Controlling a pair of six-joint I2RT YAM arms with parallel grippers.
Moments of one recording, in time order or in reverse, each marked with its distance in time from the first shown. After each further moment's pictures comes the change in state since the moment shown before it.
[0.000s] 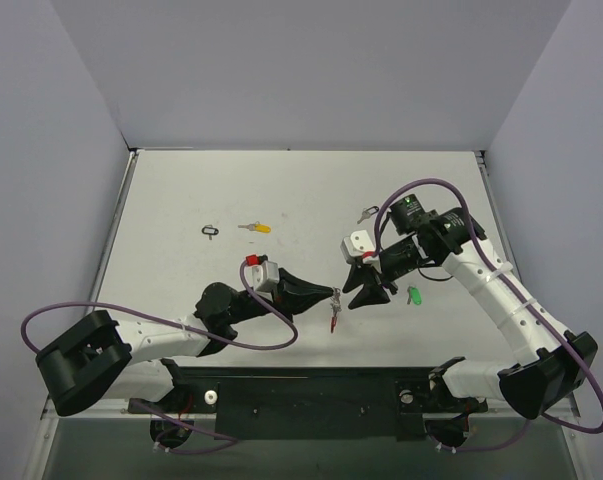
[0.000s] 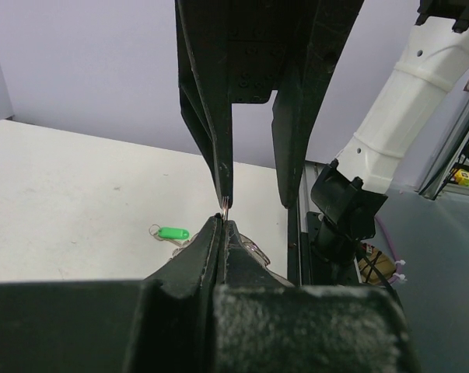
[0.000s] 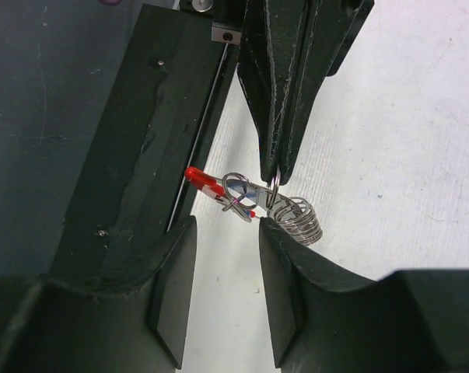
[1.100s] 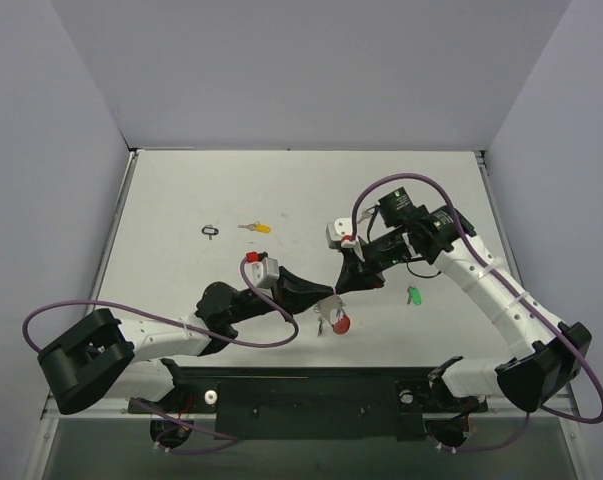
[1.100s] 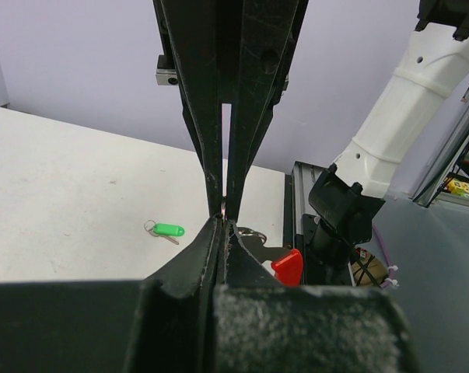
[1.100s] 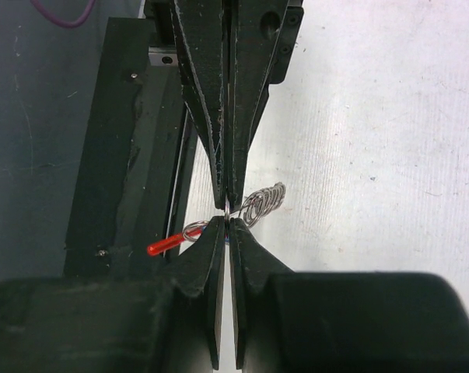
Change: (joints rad) left arm 0.005 0.014 0.000 0.012 -0.010 -0.054; right arm 0.061 0.037 0.026 0.161 0.085 0.273
